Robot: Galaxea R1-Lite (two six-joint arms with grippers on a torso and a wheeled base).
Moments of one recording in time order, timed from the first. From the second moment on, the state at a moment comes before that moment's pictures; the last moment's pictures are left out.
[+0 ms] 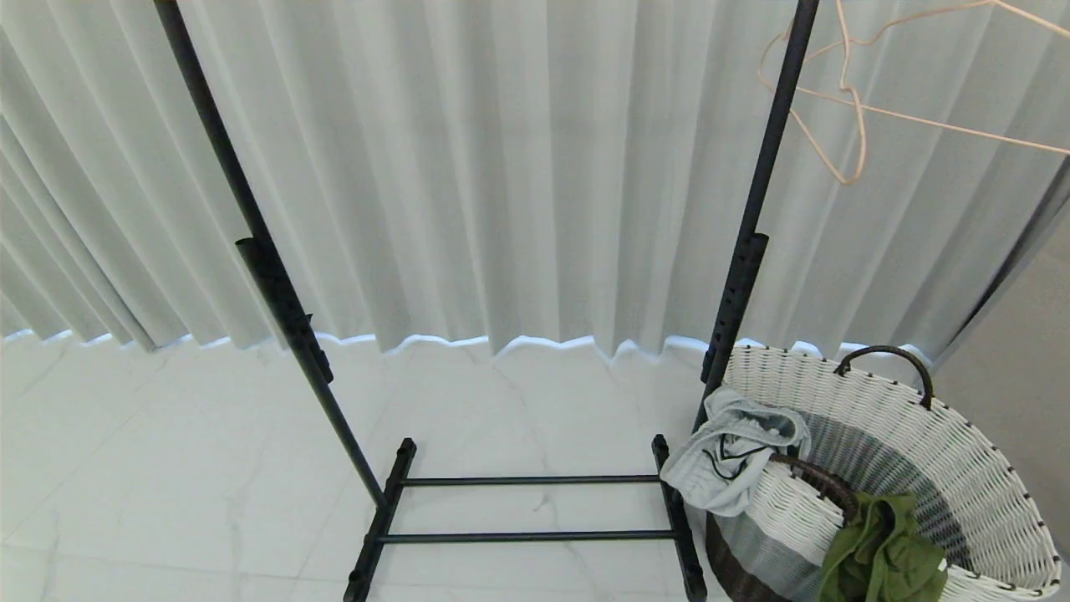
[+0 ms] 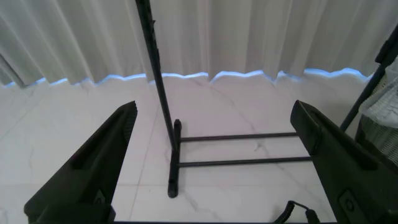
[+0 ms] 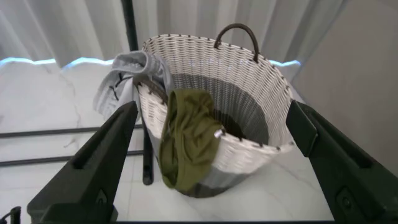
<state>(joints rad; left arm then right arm) 0.00 0.00 0.00 0.00 -0.06 0.09 0.00 0.00 0.00 0.00 -0.04 0.01</state>
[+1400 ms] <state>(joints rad) 0.00 0.00 0.00 0.00 -0.06 0.05 0.04 0.40 -0.25 0.03 0.08 -0.18</state>
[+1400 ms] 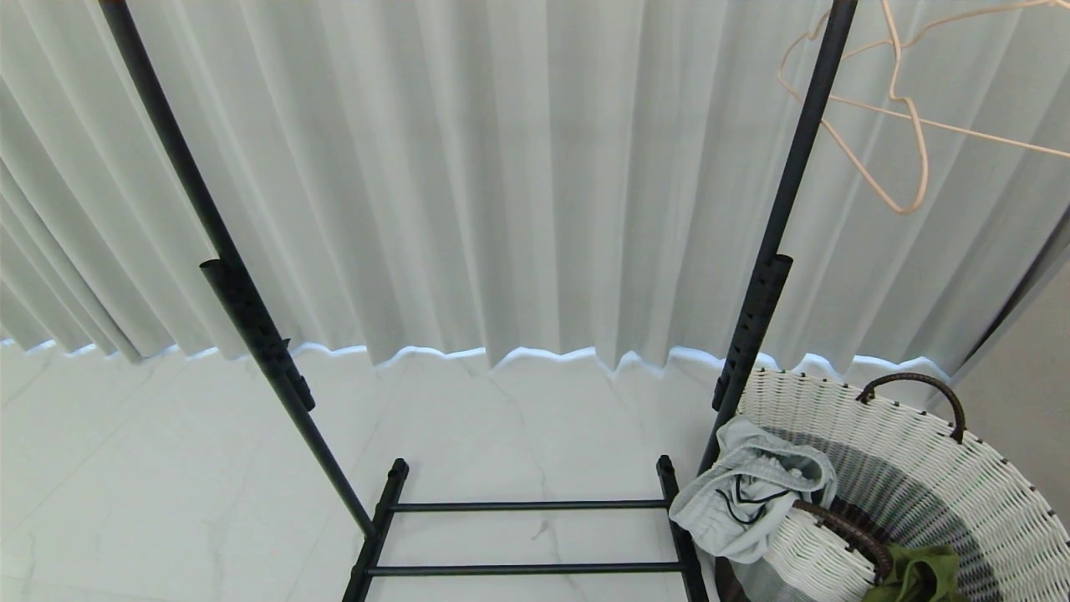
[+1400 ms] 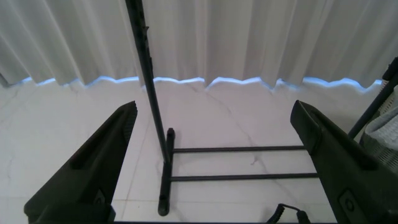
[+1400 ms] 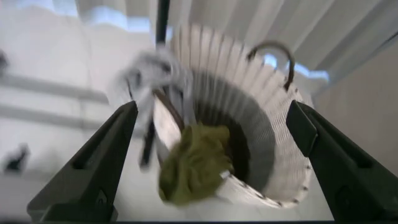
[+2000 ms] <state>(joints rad) 0.00 0.00 0.00 0.00 -0.06 0.05 -0.07 1.33 -0.35 -0.17 0.06 -0.67</state>
